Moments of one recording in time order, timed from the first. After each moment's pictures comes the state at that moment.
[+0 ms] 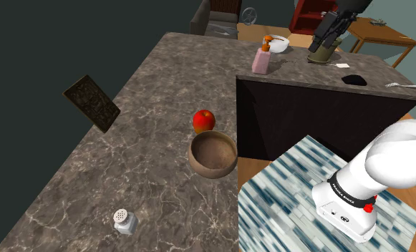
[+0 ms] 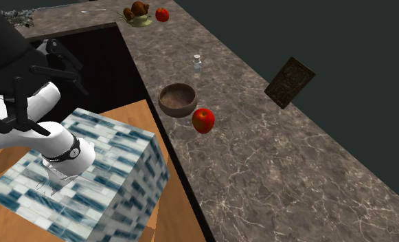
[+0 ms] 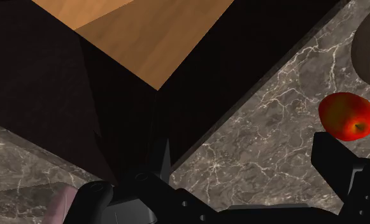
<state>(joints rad) 0.01 -0.80 -0.07 -2.29 0.02 1.62 -0.05</state>
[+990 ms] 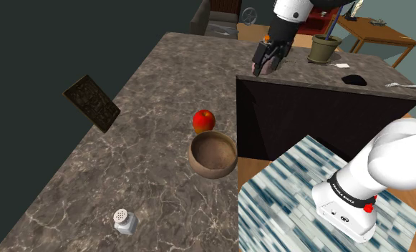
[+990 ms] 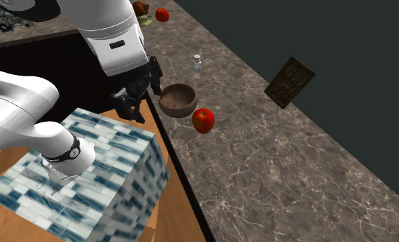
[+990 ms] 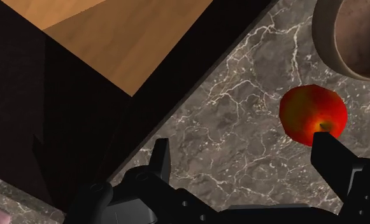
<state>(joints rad) 0.09 -0.51 0.12 -2.28 0.11 1.86 0.14</state>
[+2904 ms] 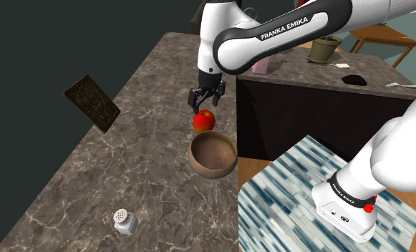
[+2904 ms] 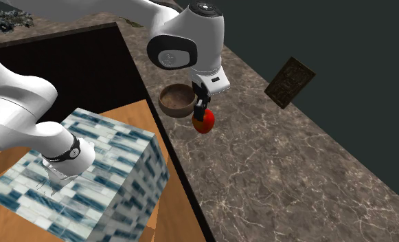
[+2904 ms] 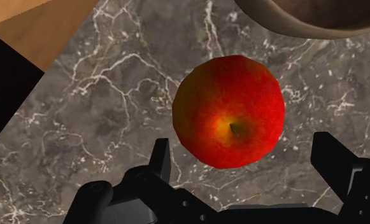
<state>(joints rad) 0.18 0.08 0.32 -2.06 0.04 2.16 0.41</state>
